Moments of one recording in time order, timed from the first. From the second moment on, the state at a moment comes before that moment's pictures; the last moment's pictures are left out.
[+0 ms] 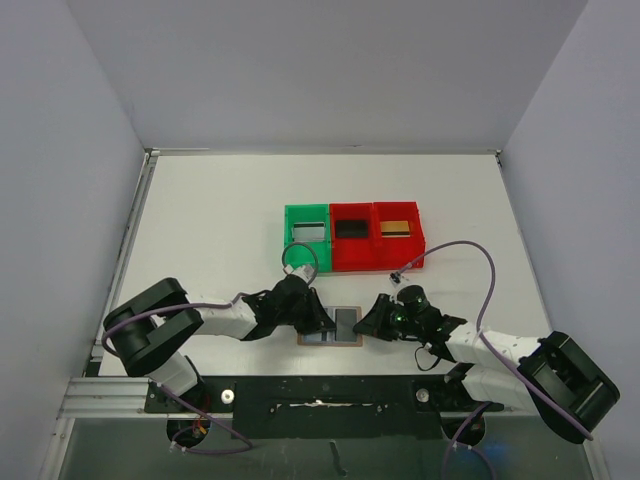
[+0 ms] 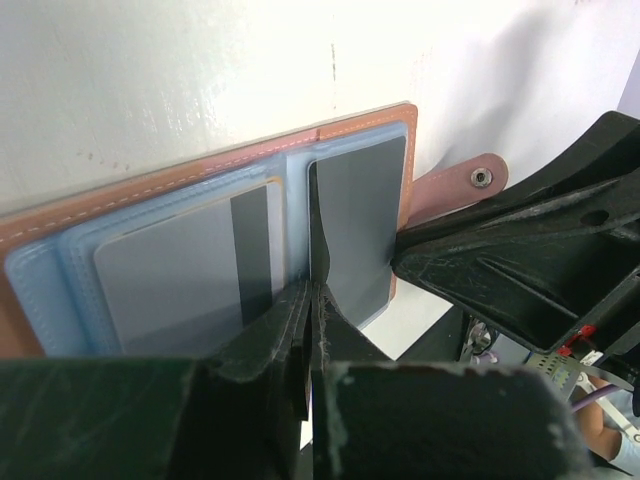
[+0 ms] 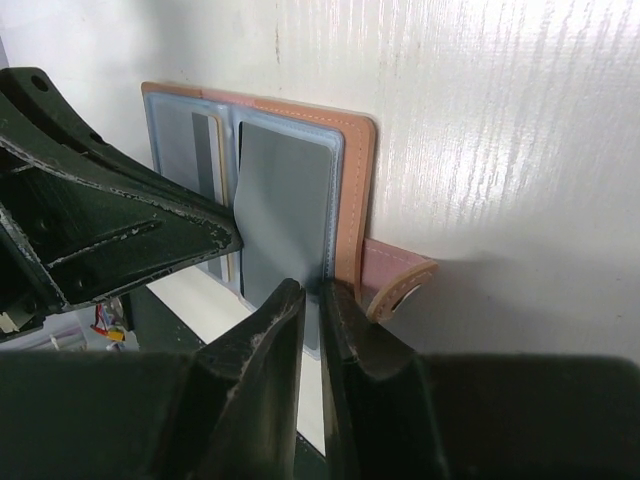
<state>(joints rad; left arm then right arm) -0.95 1.58 0.52 0.35 0.15 -1.16 0.67 1.11 0.17 0.23 -0.27 0.96</state>
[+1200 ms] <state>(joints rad) -0.96 1.51 0.52 0.27 0.14 -1.12 0.69 1.17 0.36 -0.06 -0.19 0.96</state>
